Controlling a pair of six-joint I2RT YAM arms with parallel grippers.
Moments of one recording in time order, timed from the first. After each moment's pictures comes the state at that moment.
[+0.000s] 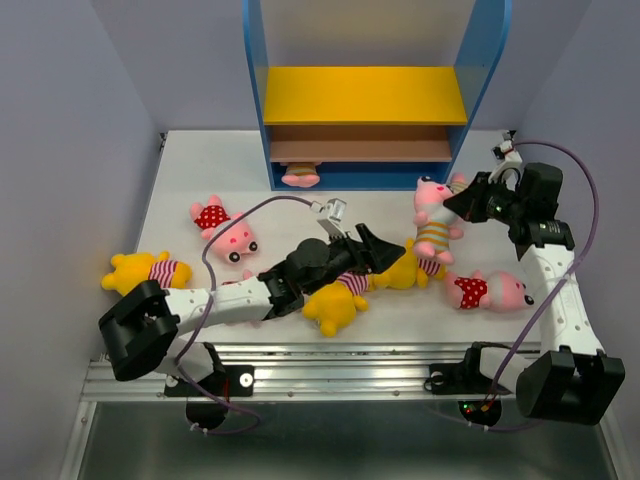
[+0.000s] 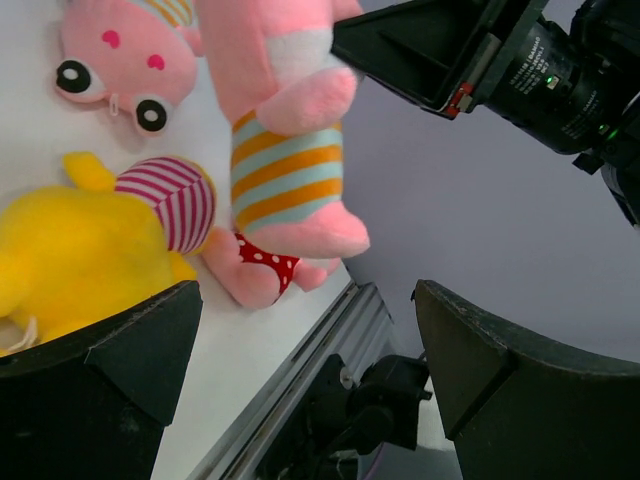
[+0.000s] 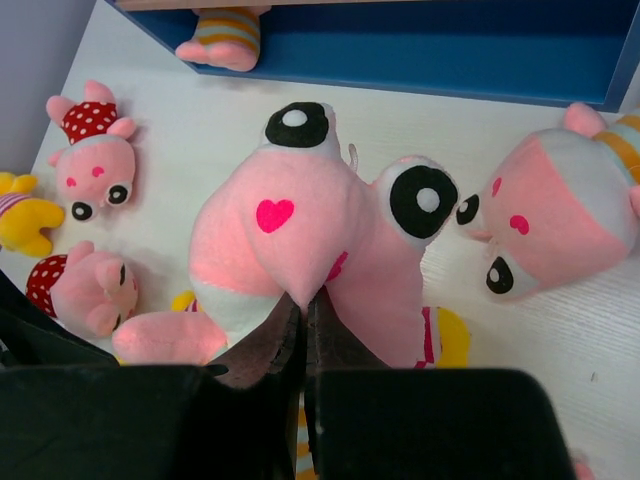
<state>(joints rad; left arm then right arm) -1.05 1.34 0.72 0.60 -0.11 -0.95 -0.14 1.11 1.03 -0.41 -0.68 0.16</state>
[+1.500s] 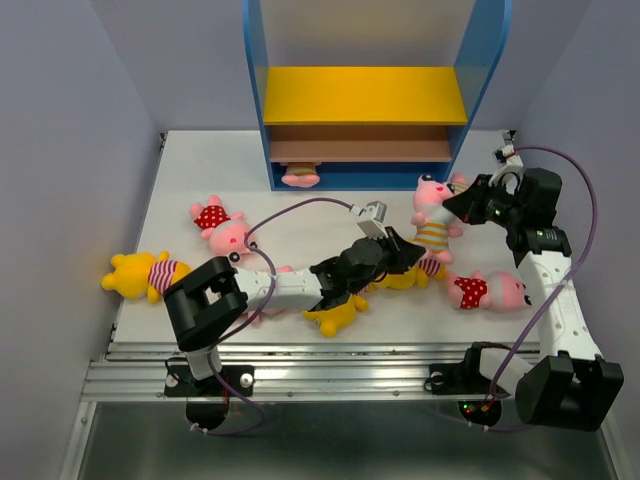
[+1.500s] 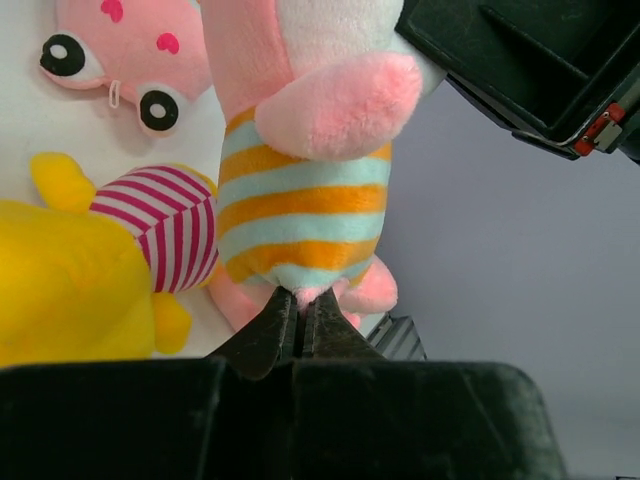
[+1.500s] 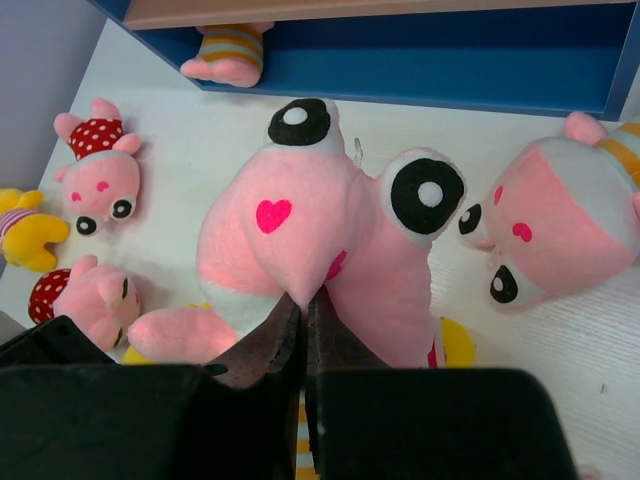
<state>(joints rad) -1.15 1.73 1.01 0.60 -0.27 -0.98 -0.14 1.08 0.97 -0.32 -0.68 0.22</state>
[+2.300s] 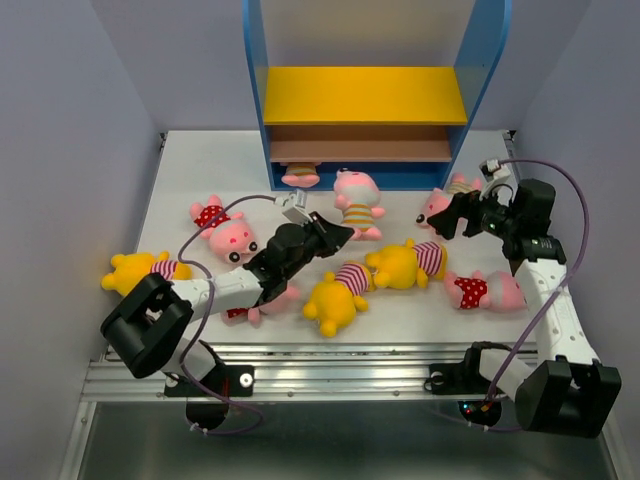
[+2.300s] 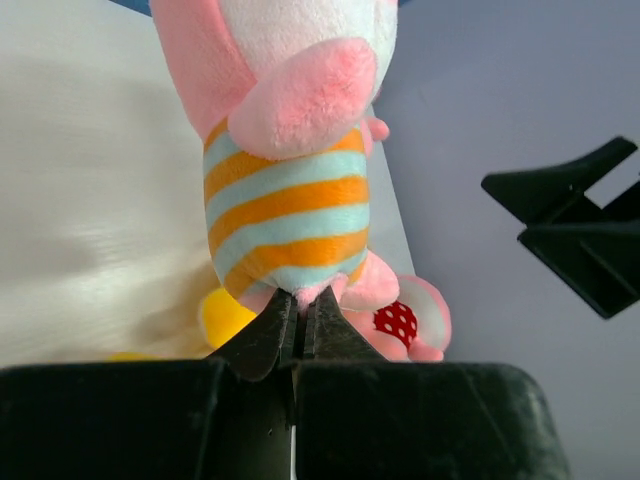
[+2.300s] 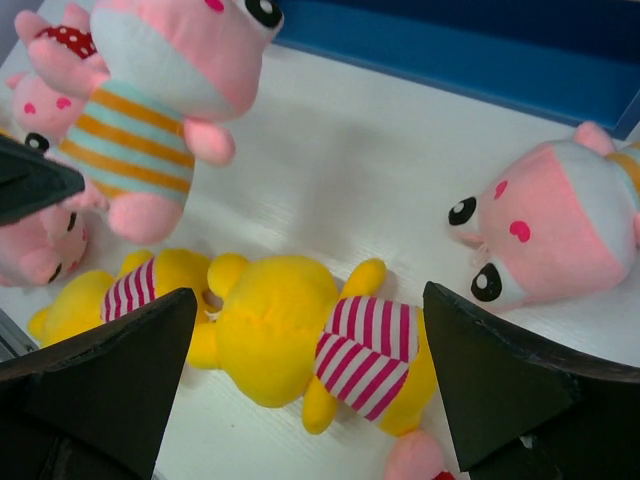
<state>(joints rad) -0.83 1.41 0.64 0.64 -0.11 -0.99 -0.14 1.03 0.89 -0.30 -0.74 0.01</state>
